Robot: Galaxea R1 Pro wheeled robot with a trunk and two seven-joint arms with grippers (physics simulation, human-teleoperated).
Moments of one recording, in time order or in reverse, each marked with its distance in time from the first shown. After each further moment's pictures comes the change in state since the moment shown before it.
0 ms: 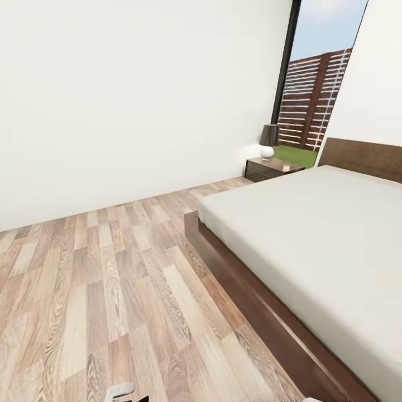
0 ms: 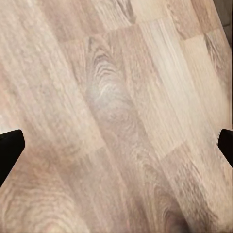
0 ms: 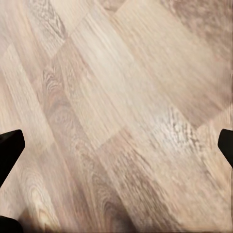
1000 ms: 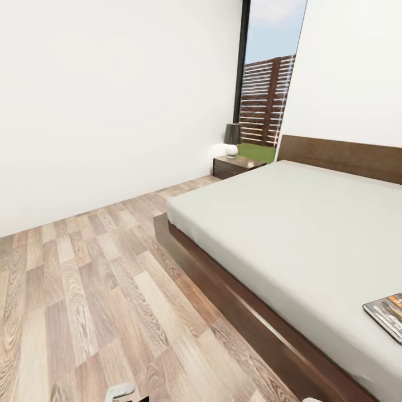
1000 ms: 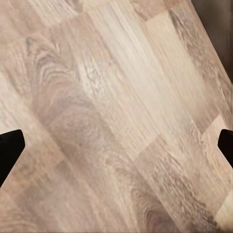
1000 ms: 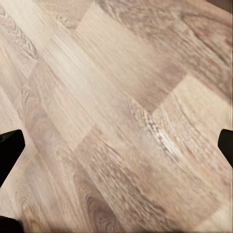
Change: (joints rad) left arm 0.000 -0.002 0.000 0.002 0.000 0.001 0.001; right arm 0.000 0.000 0.000 0.000 0.000 0.000 0.000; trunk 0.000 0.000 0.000
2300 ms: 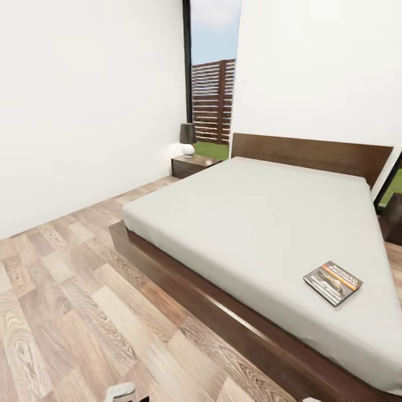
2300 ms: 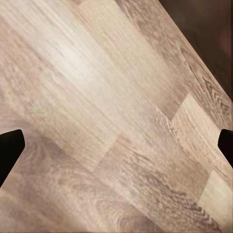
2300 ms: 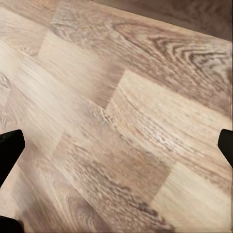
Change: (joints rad) left arm 0.000 0.000 0.000 0.000 0.000 0.000 0.001; right arm 0.000 0.000 0.000 0.000 0.000 0.000 0.000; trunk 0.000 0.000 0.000
